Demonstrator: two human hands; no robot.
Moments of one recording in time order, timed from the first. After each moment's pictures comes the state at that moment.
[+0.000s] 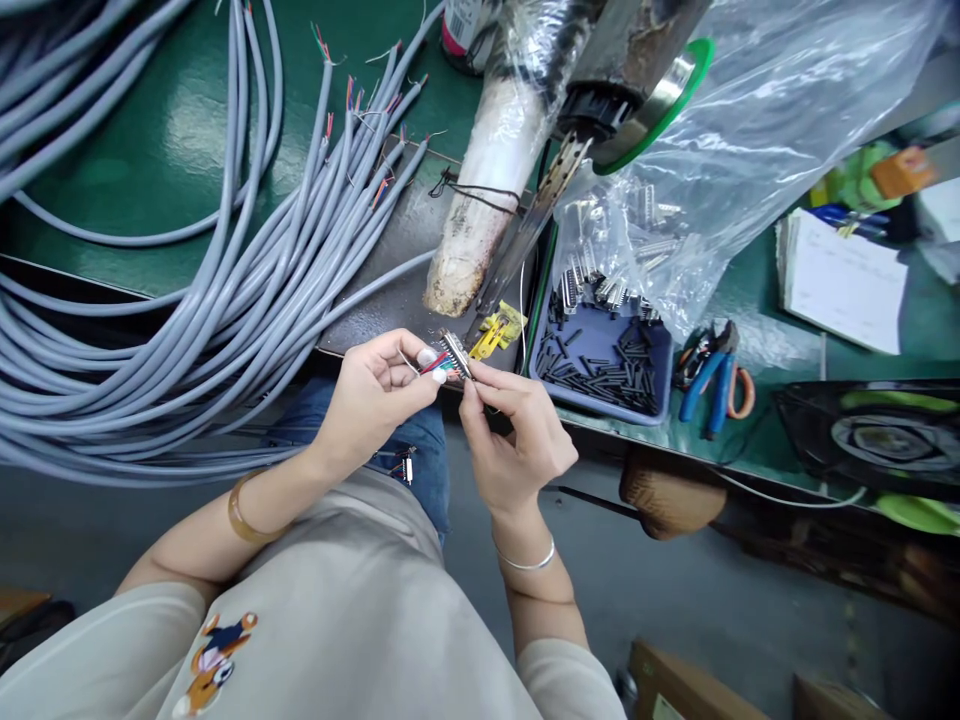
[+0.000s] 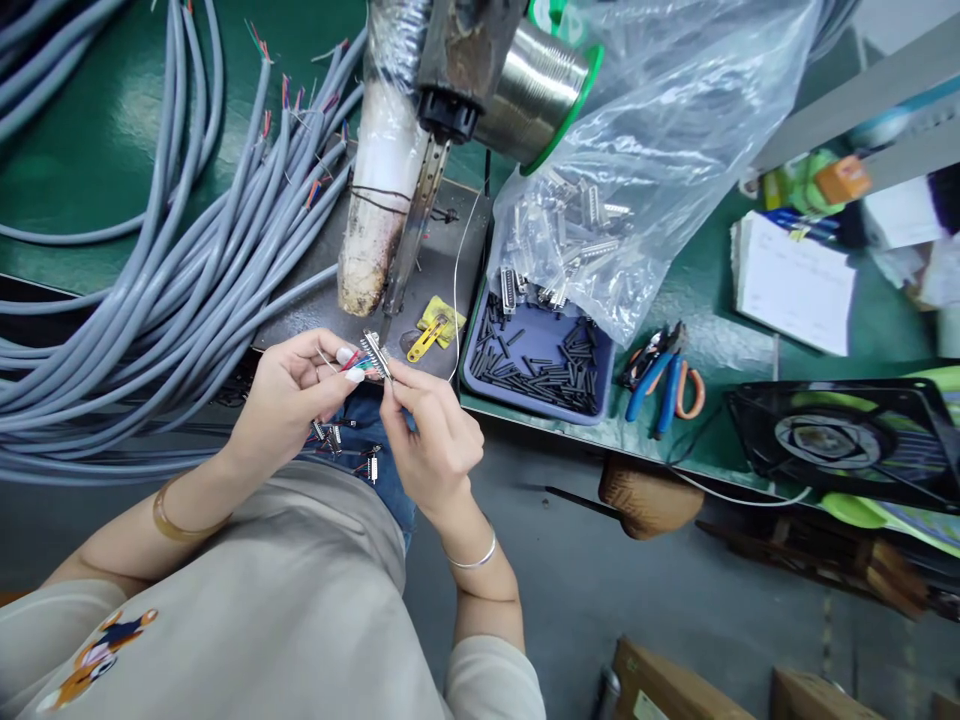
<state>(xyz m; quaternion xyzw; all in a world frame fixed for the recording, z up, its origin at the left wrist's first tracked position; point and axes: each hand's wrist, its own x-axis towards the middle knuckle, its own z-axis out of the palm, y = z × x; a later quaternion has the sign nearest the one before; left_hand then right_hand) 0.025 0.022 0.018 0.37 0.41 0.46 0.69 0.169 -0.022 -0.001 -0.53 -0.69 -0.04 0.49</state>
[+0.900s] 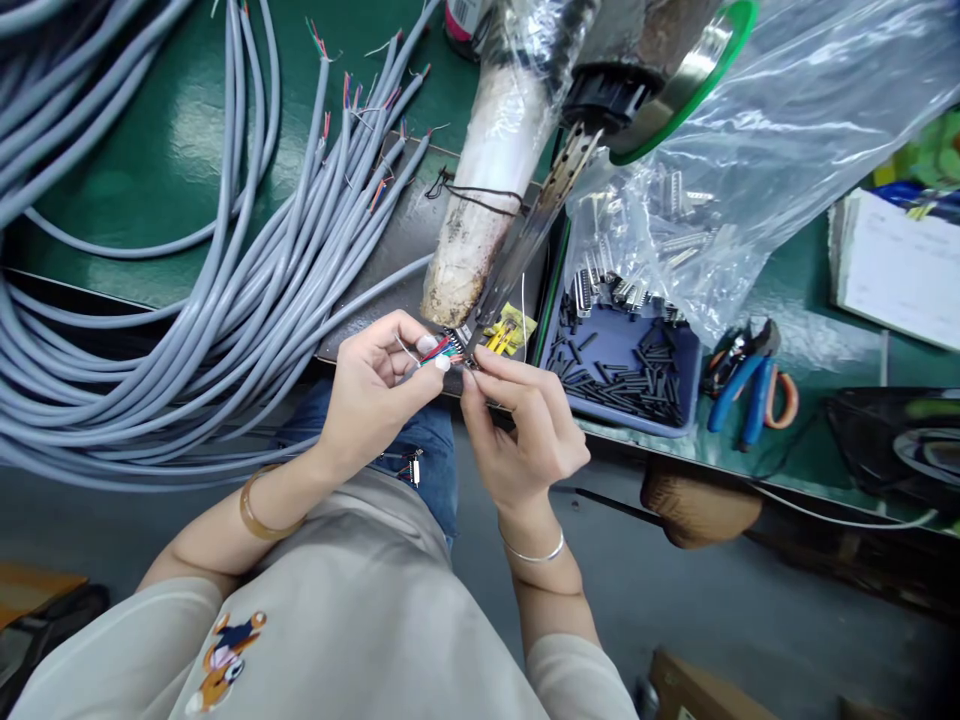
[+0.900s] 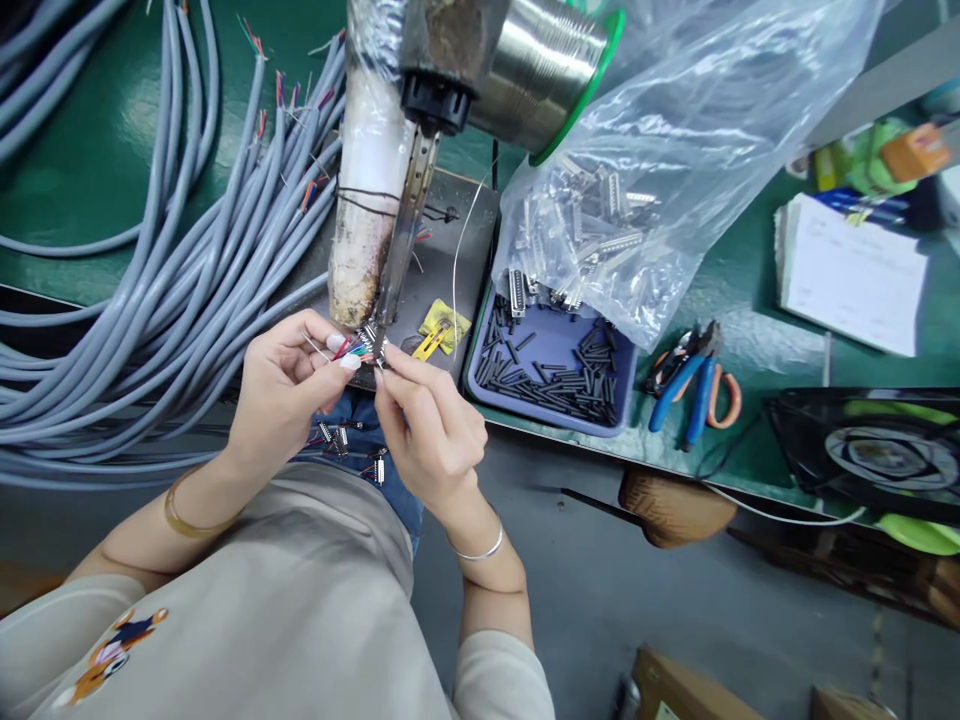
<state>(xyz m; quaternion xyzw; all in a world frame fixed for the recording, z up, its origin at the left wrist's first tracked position) 0.031 0.032 0.018 0.41 0.42 0.51 0.63 0.171 -0.009 0.003 -0.52 -0.70 -0.05 0.48</state>
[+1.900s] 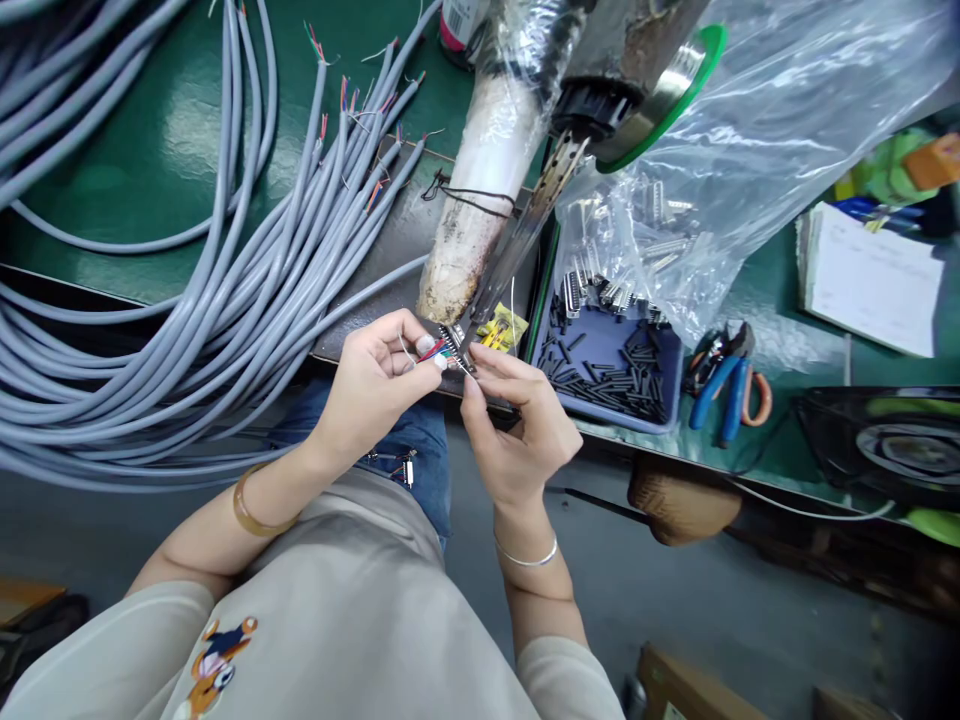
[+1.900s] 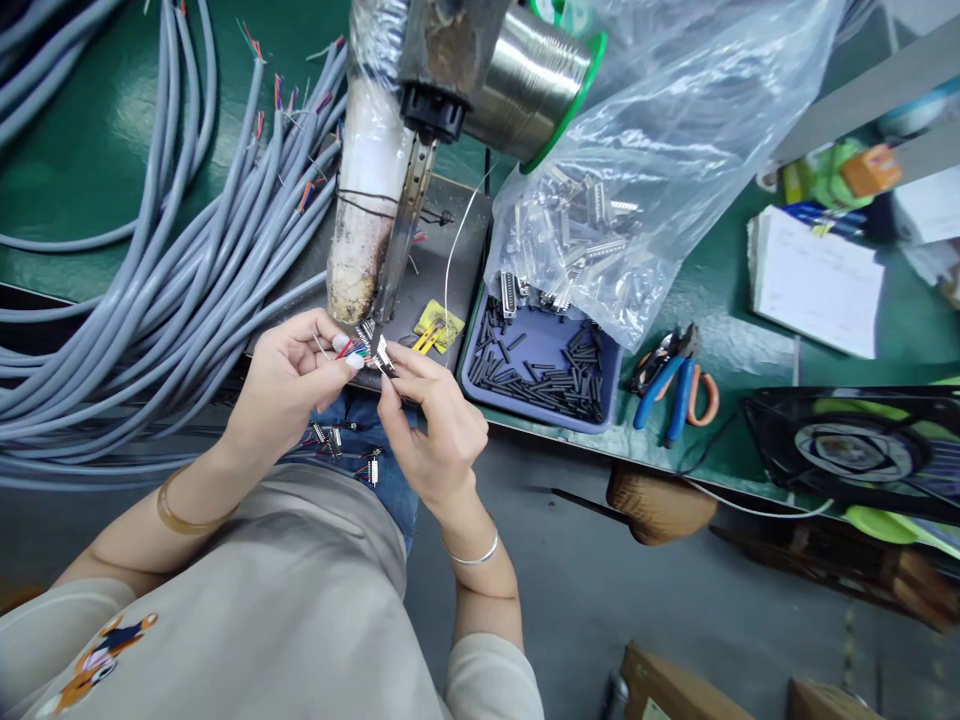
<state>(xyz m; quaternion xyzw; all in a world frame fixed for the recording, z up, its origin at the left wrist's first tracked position) 0.033 0.038 0.020 0.40 0.41 0.48 0.66 0.176 -0.011 -0.002 -0.52 -0.69 0.02 0.50</state>
